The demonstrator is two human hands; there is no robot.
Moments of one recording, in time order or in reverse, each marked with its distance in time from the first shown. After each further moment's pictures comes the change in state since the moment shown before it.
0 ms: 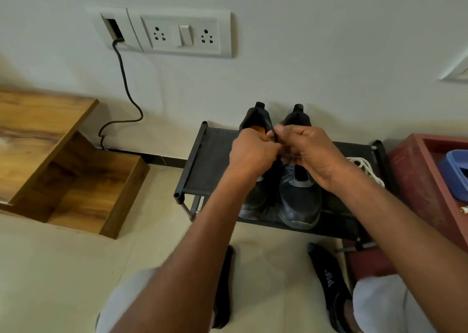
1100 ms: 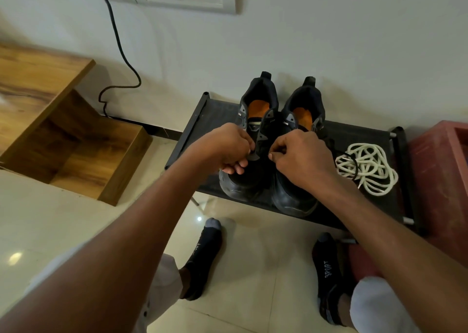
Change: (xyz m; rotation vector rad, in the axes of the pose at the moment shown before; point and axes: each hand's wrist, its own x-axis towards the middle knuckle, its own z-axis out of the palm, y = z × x) left_hand 0.004 -0.030 -0.015 0.241 -0.264 -0.222; right_hand -0.001 0.055 0.002 -1.036 0.074 -0.192
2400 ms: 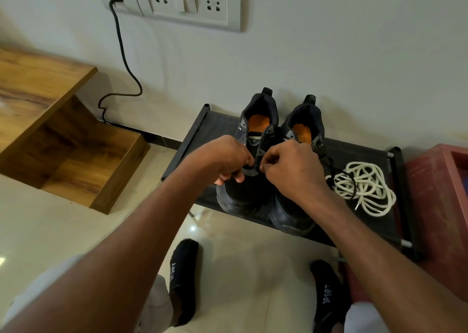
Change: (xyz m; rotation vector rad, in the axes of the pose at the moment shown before) left_hand 0.006 0.004 -0.009 -0.030 -0.049 -0.080; right_hand 0.006 -0.019 -0.002 0.080 0.015 0.004
